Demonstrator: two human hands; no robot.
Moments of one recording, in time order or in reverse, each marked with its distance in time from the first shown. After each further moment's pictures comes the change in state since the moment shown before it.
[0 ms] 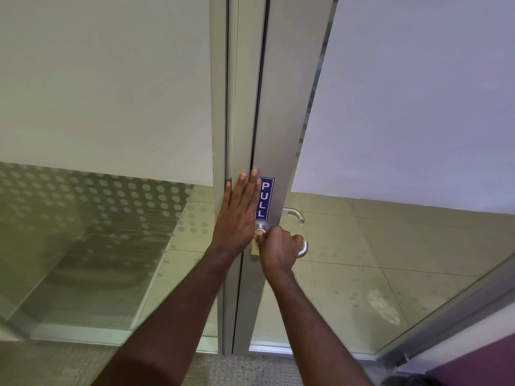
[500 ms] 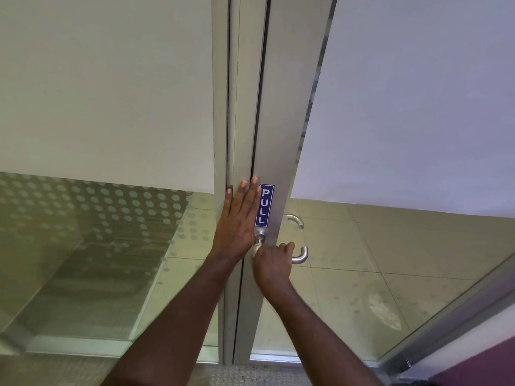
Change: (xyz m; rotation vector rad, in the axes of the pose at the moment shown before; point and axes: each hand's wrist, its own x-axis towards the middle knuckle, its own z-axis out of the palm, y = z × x) left_hand -0.002 -0.002 -0.003 -0.040 0.014 0.017; right_hand -0.020 0.001 0.005 -0.437 -0.122 -0.271
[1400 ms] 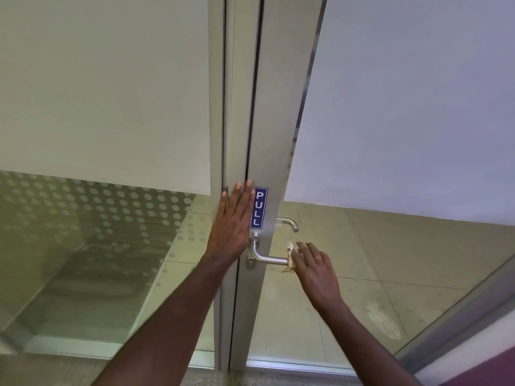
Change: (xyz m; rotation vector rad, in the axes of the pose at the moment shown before) left_hand -0.001 0.006 -0.013 0.056 -0.051 -0.035; right_hand -0.017 0.140 0.043 0.006 0.347 -0.338
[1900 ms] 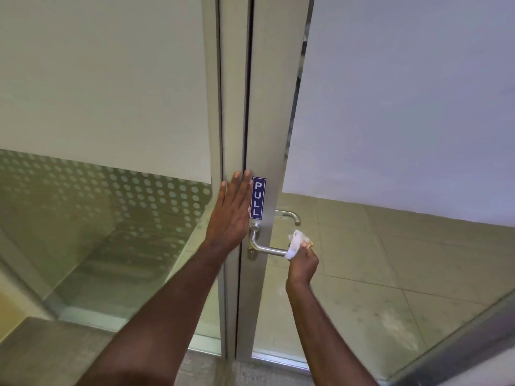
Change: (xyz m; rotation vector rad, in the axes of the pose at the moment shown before) left_hand 0.000 0.018 -0.016 0.005 0.002 -0.077; right_hand 0.037 -0.048 0.007 1.537 0.308 1.287
